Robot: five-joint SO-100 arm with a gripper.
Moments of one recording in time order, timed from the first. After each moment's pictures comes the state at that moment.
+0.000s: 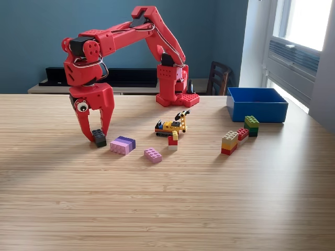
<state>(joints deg) 36.8 51.0 56.1 80.5 26.0</state>
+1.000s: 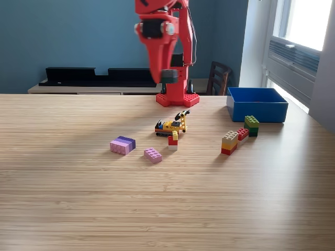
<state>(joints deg) 2.9 94.0 71.6 94.5 16.2</state>
